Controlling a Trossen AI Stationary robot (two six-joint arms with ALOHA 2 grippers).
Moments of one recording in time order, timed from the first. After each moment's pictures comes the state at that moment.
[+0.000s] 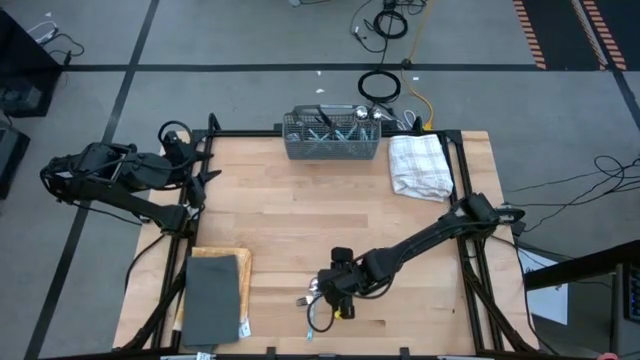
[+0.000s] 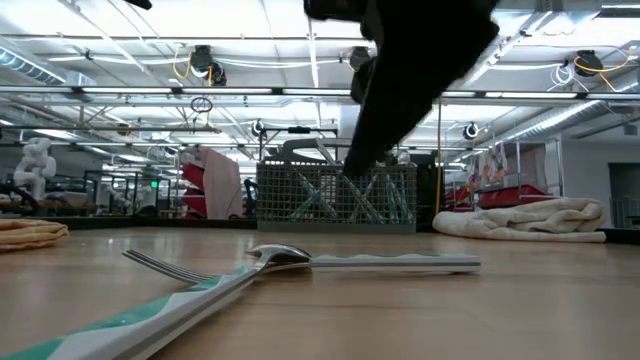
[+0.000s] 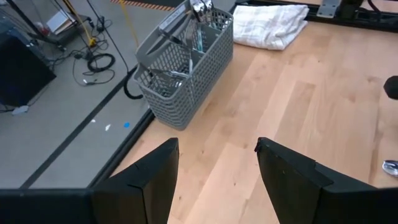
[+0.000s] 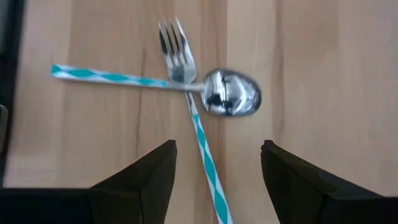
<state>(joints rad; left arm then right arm) -0.18 0.80 1.31 -1.25 -0.60 -0.34 0.43 2.01 1.50 -0.57 0.12 0.44</state>
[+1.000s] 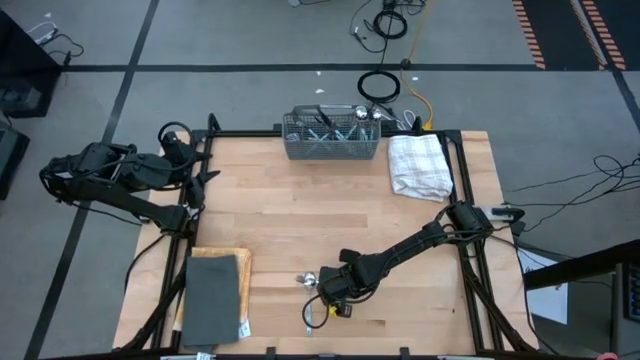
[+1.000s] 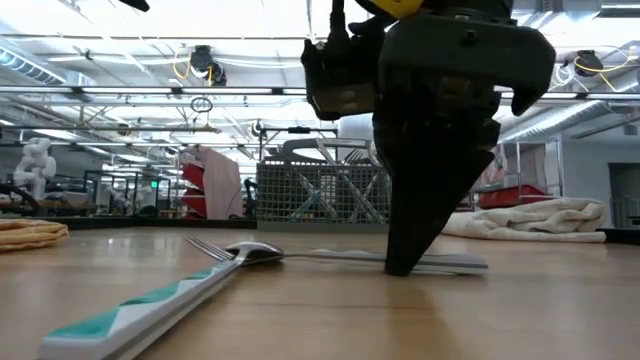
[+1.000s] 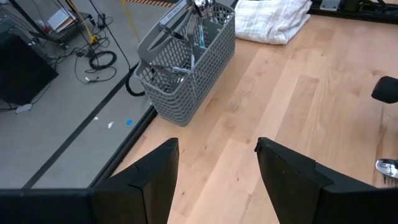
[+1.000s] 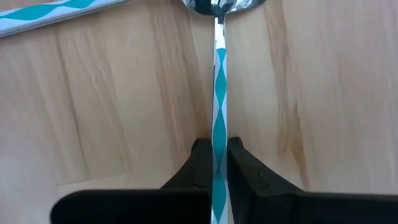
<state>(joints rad) -0.18 0.80 1.31 -1.27 -0.60 -0.34 0.43 2.19 1.52 -0.74 0.08 0.65</state>
